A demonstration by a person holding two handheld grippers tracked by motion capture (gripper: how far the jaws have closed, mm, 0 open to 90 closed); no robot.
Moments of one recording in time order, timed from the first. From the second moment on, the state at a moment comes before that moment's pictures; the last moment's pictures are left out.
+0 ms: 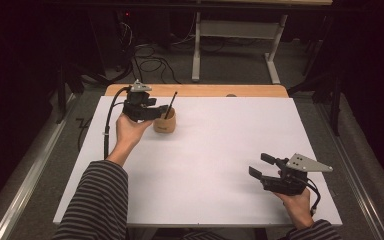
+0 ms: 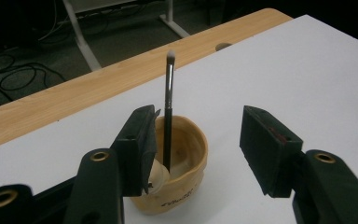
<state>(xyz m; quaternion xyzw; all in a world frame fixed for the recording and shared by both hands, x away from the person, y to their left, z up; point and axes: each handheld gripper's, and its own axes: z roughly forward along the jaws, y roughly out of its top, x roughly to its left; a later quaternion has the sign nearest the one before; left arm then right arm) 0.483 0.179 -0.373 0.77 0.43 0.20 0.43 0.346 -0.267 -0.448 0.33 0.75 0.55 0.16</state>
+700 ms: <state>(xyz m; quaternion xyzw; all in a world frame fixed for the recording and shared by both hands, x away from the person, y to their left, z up) 0.457 0.193 -0.361 0.75 0.42 0.21 0.47 0.346 -0.266 -0.448 0.33 0.75 0.55 0.16</state>
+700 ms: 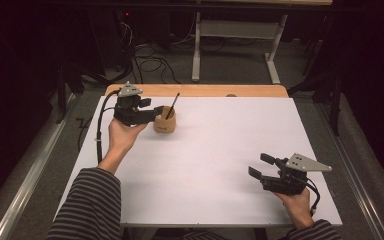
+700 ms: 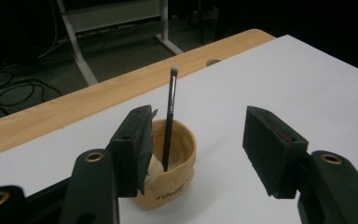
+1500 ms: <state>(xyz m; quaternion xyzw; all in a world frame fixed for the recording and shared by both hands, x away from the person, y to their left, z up) 0.424 0.206 -0.354 0.75 0.40 0.24 0.48 0.347 -0.266 -0.448 0.33 0.75 0.55 0.16</state>
